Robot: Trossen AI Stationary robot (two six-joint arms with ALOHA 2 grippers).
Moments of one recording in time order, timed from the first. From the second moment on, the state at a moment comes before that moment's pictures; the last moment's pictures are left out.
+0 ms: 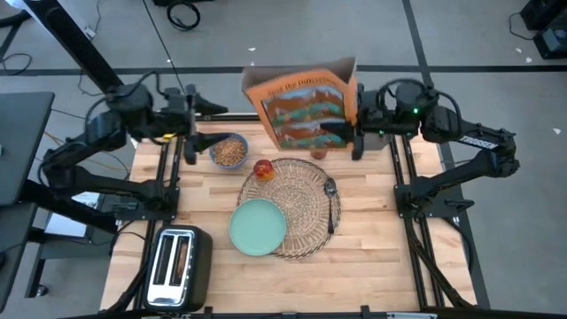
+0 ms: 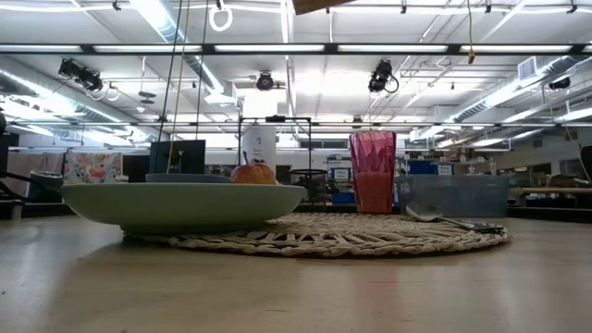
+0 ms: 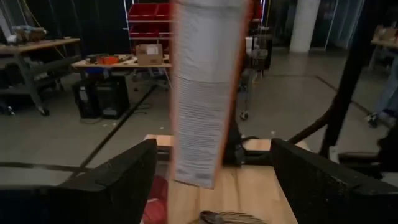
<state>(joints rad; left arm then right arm) 0.25 1.01 1.43 -0.47 0.13 0.03 -0.13 1.16 1.47 -0.36 -0.01 0.03</state>
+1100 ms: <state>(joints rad) 0.12 1.05 1.43 -0.26 0.07 -0.40 0.39 0.87 0.17 0.76 -0.54 0.16</state>
